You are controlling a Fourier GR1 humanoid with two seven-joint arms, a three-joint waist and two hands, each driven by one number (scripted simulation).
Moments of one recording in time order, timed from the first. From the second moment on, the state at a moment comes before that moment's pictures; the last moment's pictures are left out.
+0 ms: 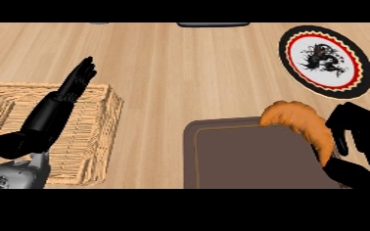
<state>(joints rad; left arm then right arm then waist) -0.14 0.39 -0.11 -1.66 0.10 -0.08 -0.04 -0.01 -0.87 0.30 -2.14 0.69 -0.10 0.51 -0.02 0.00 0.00</state>
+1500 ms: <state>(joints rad) -0.21 0.31 -0.08 -1.63 0.04 -0.15 -0.02 -0.65 -0.64 -0.05 -0.65 0.66 -0.21 -0.13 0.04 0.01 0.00</state>
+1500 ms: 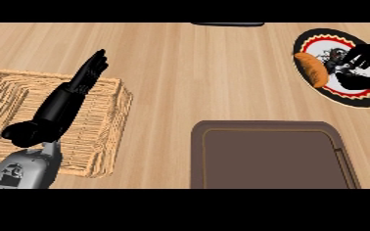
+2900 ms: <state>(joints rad) -0.19 0.30 -0.05 -1.64 0.03 -0.17 -0.02 -0.81 -0.77 -0.49 -0.20 0.23 0.31 -0.69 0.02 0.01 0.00</state>
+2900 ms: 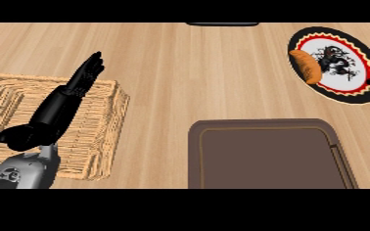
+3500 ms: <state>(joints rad) -0.19 0.28 -0.04 -1.65 0.01 -0.18 -0.02 -0.67 -0.95 -0.54 -0.20 0.16 0.51 -0.70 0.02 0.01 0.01</state>
